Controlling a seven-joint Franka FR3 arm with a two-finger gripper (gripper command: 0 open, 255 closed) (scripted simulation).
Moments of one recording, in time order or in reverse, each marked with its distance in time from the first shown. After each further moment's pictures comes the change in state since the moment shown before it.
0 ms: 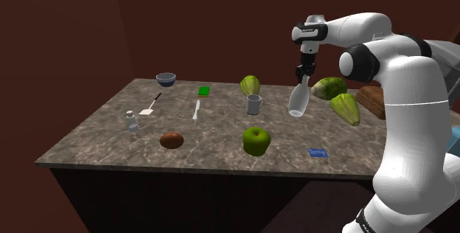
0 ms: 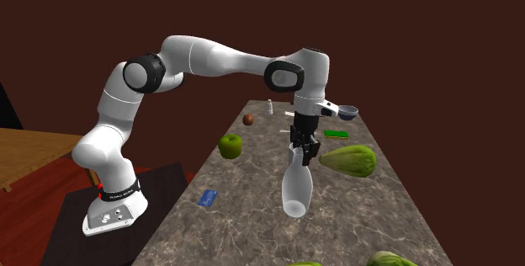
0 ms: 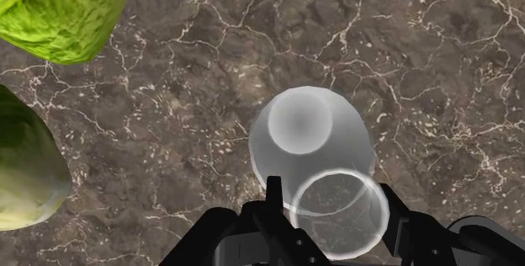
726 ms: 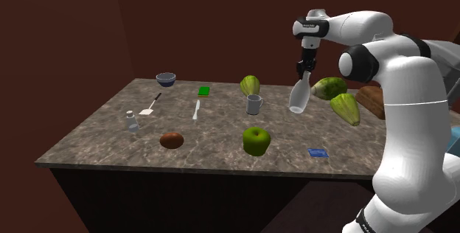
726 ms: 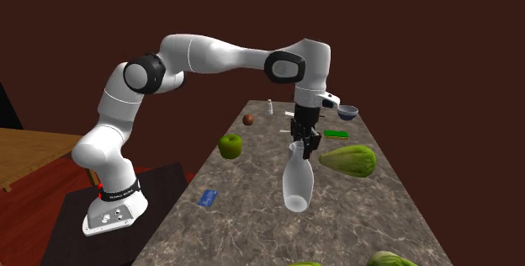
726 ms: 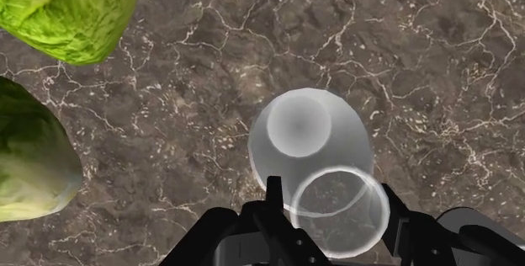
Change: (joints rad) arm -0.009 0.009 0.000 0.079 0.001 -0.072 0.002
